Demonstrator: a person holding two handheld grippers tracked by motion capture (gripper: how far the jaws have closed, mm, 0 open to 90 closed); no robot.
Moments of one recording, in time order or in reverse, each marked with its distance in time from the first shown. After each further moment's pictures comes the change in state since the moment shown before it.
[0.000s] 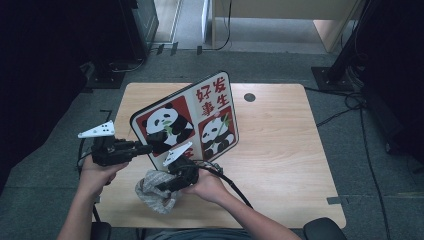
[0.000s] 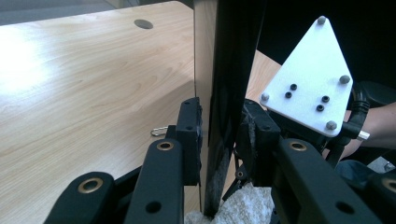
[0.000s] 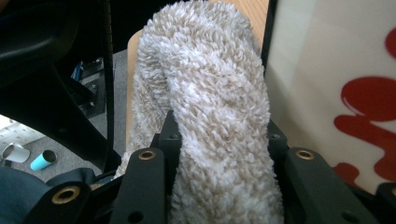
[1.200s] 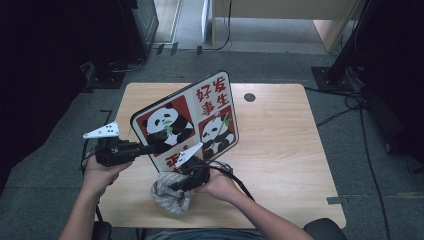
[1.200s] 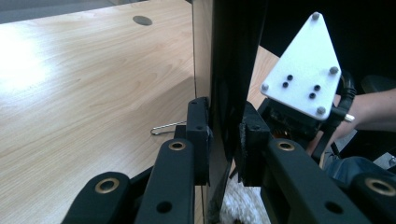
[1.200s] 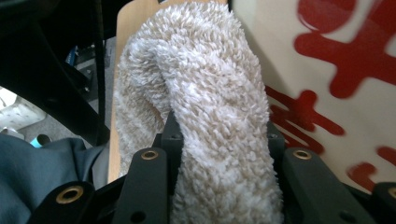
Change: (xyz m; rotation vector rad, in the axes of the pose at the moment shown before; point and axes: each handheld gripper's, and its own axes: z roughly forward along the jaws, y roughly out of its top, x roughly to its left) left arm -0.001 -0.001 0.006 0.015 0.003 0.020; right arm -0.016 -0.023 -0.017 0.039 -0.015 -0.031
